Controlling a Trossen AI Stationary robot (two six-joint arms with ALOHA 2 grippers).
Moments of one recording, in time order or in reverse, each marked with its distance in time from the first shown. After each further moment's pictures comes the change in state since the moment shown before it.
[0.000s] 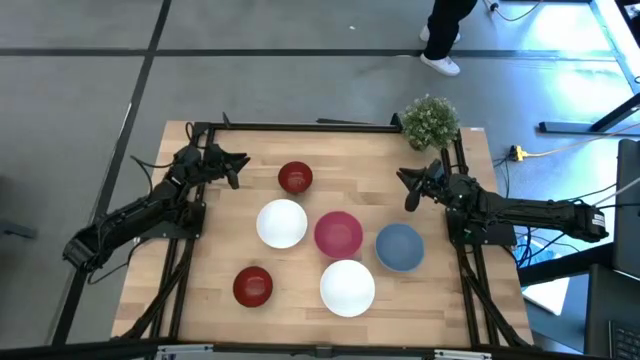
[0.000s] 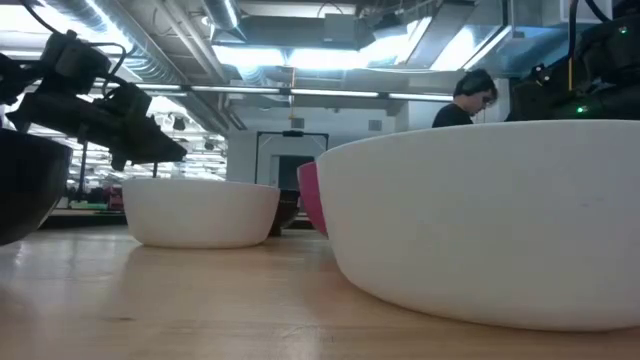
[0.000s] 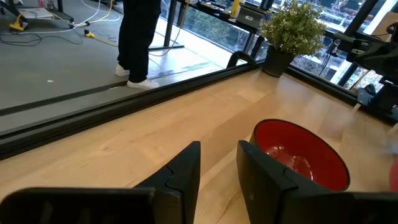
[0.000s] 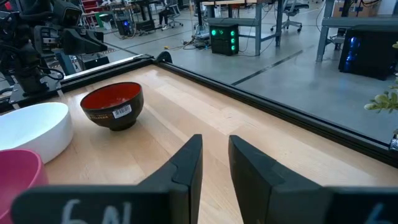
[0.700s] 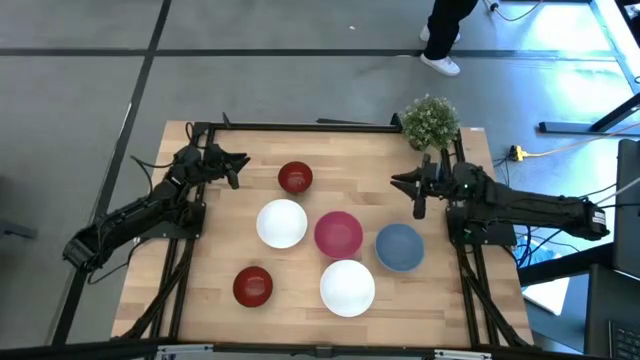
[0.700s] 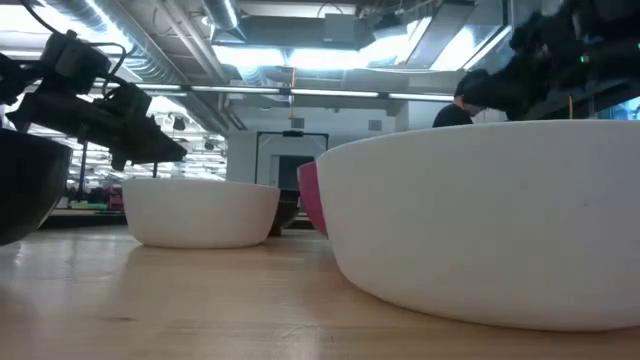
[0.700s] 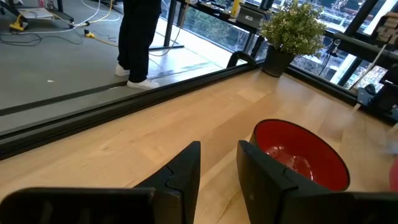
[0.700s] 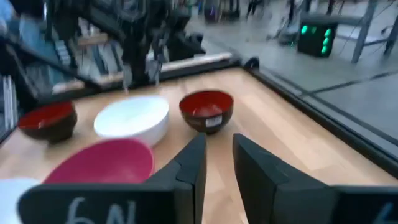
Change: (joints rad) left arm 0.000 0.000 0.000 0.000 0.000 0.000; right arm 0.015 0.043 0.270 -0.243 -0.362 -0.109
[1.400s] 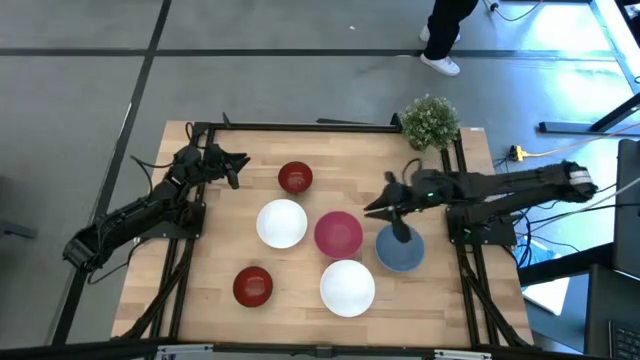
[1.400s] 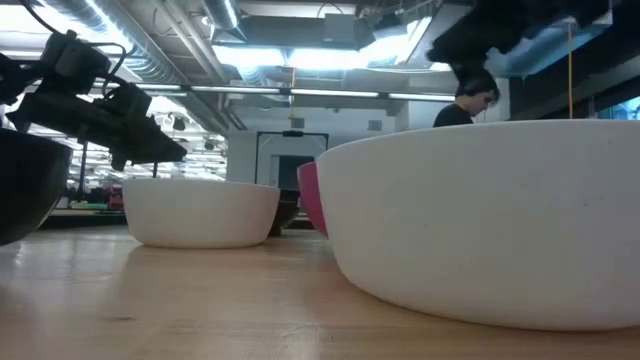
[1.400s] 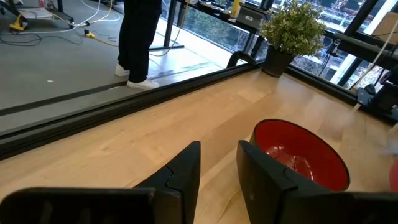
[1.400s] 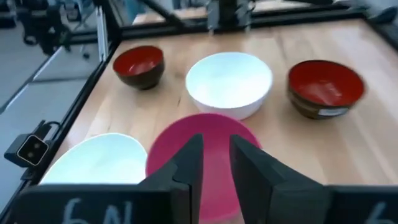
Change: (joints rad) left arm 0.000 0.000 0.000 0.000 0.000 0.000; right arm 0.314 0.551 0.443 -0.178 -0.048 0.019
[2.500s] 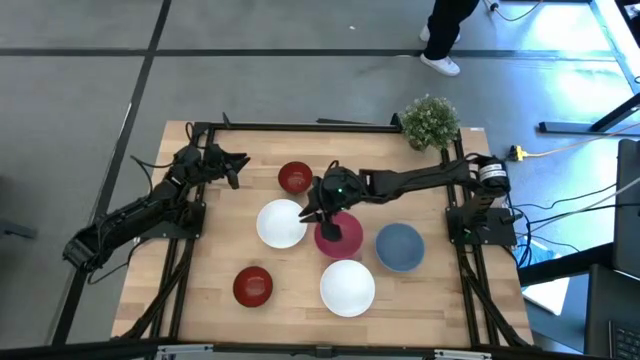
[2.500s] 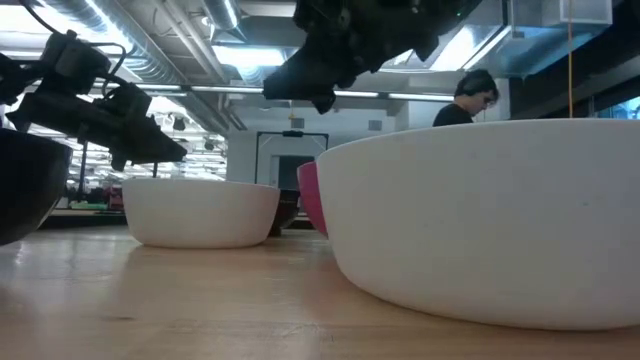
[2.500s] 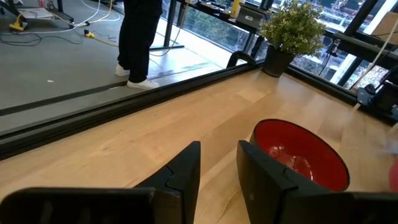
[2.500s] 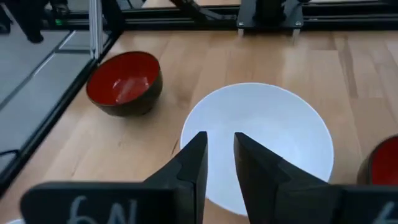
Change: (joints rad) left arm 0.000 0.000 0.000 0.000 0.000 0.000; right arm -0.075 0.772 0.540 0.141 -0.208 -0.146
